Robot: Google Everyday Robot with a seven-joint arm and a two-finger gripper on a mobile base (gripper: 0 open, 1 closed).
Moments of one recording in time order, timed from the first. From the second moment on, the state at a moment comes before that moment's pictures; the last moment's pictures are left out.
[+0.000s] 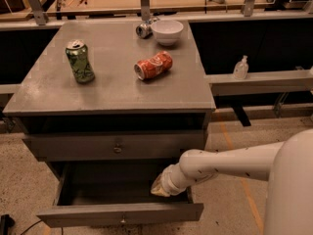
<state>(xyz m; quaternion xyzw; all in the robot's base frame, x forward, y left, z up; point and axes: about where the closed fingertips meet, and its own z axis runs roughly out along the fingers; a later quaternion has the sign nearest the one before) 0.498 -0.003 0.448 -0.64 0.71 0.17 0.23</state>
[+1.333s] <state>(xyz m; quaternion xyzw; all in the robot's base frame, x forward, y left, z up) 0.477 0.029 0.391 -0.66 0.69 0.22 0.18</state>
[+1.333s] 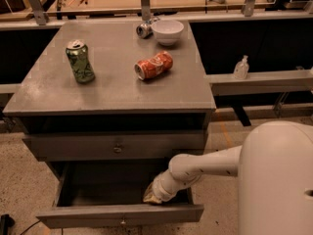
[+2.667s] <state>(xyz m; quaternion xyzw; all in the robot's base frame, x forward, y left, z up) 0.422 0.046 0.390 -0.65 0.69 0.29 0.14</state>
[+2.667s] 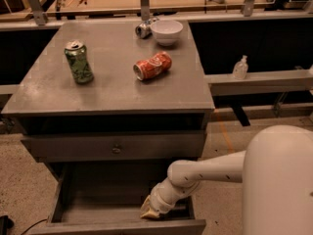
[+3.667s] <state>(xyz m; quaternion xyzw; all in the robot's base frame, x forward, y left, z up) 0.407 0.021 0.437 -0.60 0.71 0.29 0.21</state>
